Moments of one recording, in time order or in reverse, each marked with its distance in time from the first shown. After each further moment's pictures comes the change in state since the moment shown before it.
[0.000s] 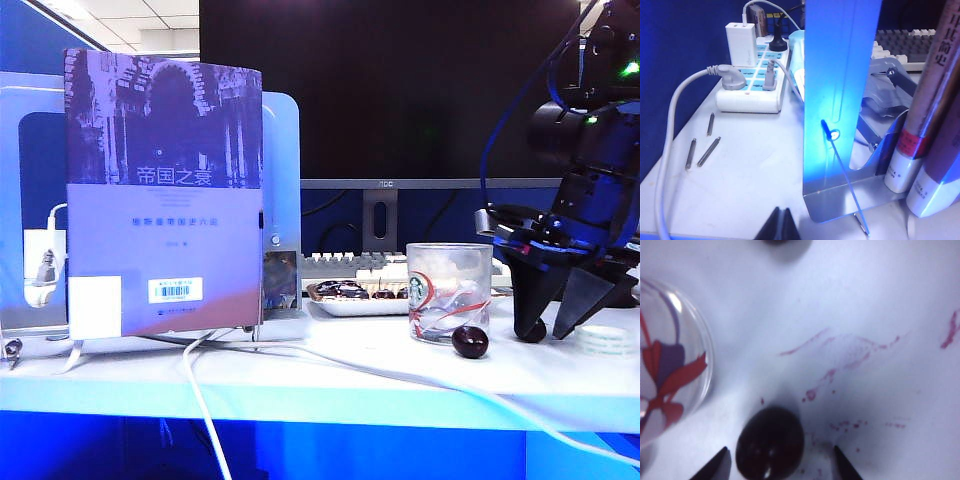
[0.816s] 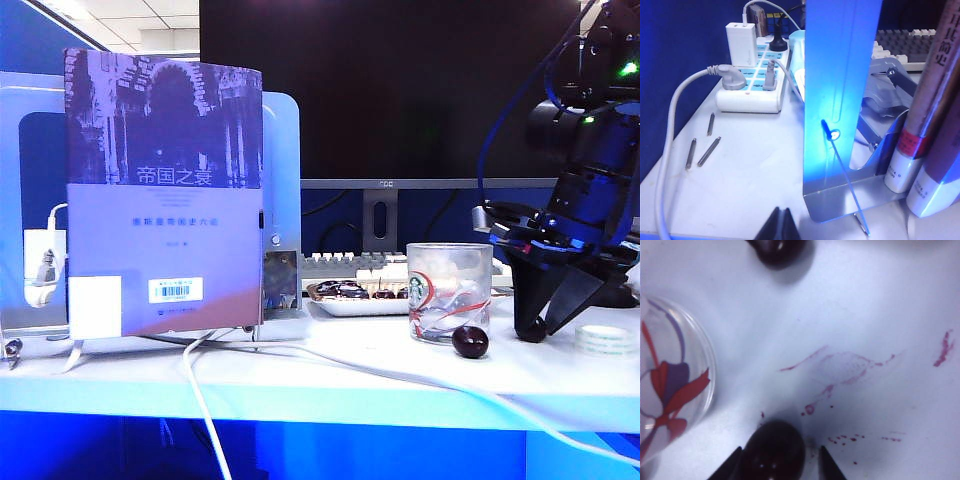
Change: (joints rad) left arm 0.000 0.000 0.000 0.000 0.000 0.000; right arm 0.000 0.004 0.009 0.019 -0.002 0.002
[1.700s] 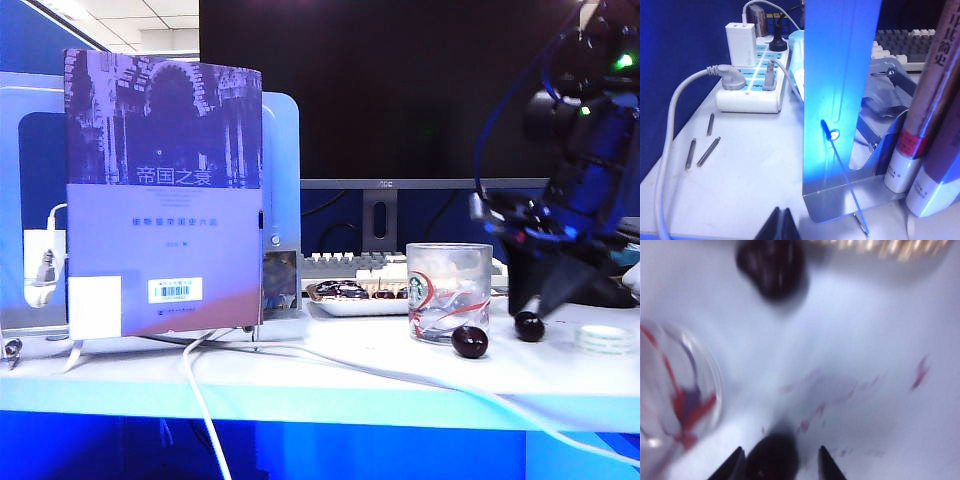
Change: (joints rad) left arm 0.000 0.000 0.000 0.000 0.000 0.000; right arm 0.000 0.002 0.053 -0.010 -0.003 0.000
